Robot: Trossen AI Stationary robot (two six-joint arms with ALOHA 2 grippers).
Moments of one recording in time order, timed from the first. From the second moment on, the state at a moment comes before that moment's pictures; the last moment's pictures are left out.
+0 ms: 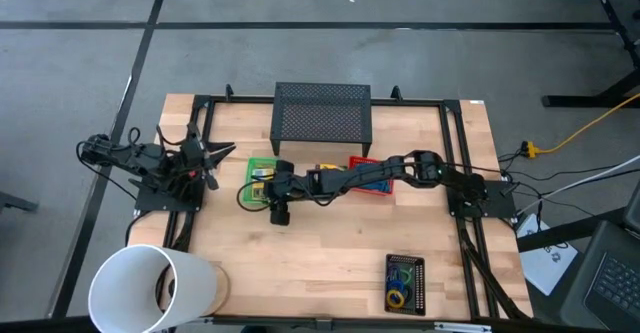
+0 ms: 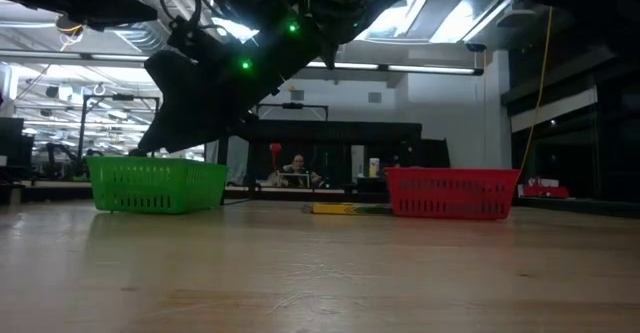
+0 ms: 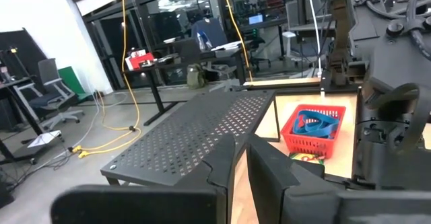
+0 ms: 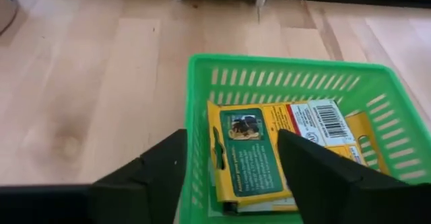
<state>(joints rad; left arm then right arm) -0.30 0.15 0.38 -0.28 -0.79 0.19 0.10 2.38 1.85 -0.10 0.15 0.01</state>
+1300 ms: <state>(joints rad) -0.30 0.15 0.38 -0.28 -0.63 0.17 0.22 2.31 1.81 -0.93 0.66 0.71</state>
